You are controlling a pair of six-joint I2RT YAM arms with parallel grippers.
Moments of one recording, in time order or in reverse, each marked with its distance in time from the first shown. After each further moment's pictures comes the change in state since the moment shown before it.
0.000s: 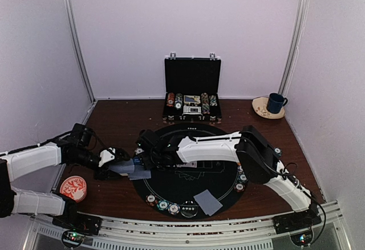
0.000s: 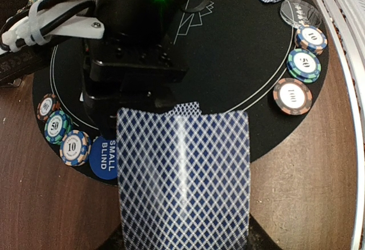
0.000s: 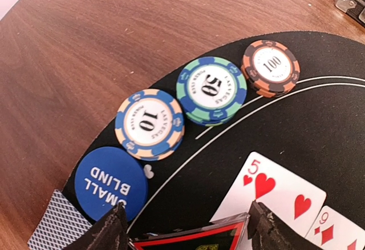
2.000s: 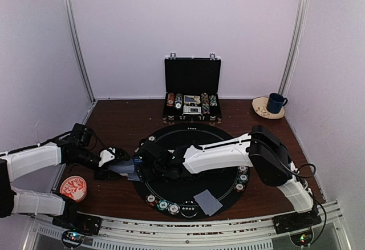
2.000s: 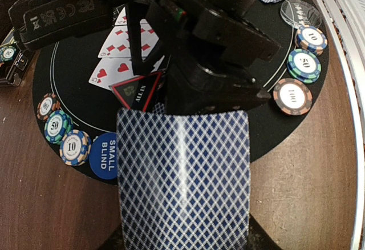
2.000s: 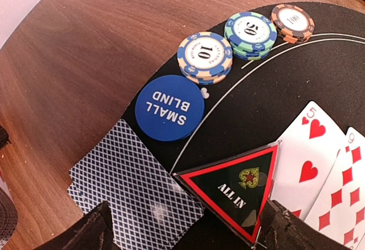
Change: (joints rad) left arm 0.000 0.000 0.000 0.000 0.000 -0.004; right arm 0.081 -0.167 -0.265 0.109 -0.014 0.095
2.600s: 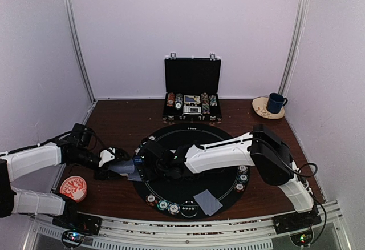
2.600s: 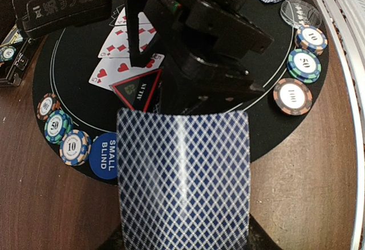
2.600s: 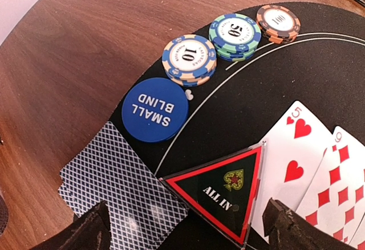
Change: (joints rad) left arm 0.000 0.000 0.000 0.000 0.000 0.000; right arm -0.005 -0.018 -0.031 0.015 0.024 -0.001
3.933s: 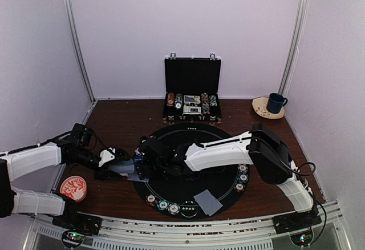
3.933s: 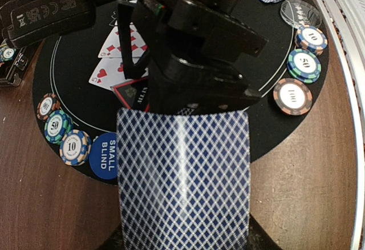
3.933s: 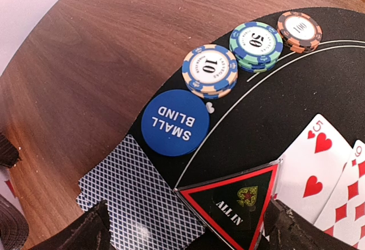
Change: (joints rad) left arm 0.000 0.000 0.000 0.000 0.000 0.000; right arm -0.017 0.013 0.013 0.048 -0.078 0.005
